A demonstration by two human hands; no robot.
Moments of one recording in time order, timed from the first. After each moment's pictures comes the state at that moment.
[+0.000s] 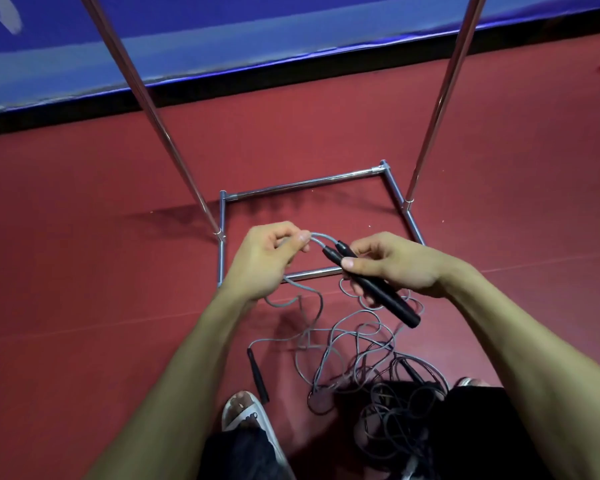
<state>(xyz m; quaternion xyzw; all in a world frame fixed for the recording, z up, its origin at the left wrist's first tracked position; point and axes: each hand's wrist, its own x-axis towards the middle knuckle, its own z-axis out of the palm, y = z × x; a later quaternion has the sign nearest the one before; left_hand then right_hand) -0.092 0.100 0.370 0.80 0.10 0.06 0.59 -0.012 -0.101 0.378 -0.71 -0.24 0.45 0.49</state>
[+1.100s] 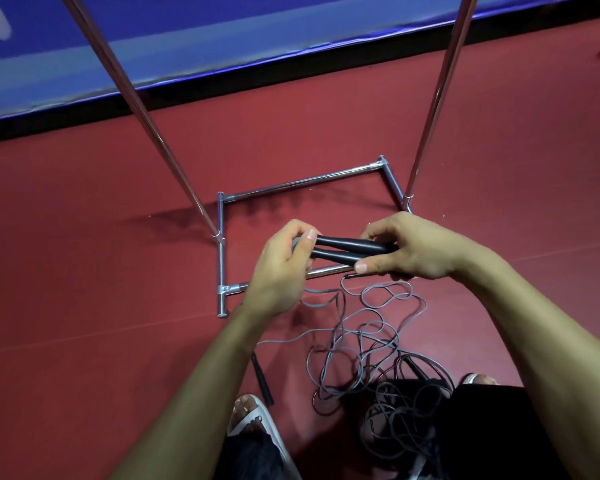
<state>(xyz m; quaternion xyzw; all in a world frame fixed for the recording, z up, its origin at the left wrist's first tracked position) -0.089 0.076 0.362 0.81 0.09 0.09 0.57 0.010 -0.112 0.388 -0.81 -0.31 0.31 0.39</state>
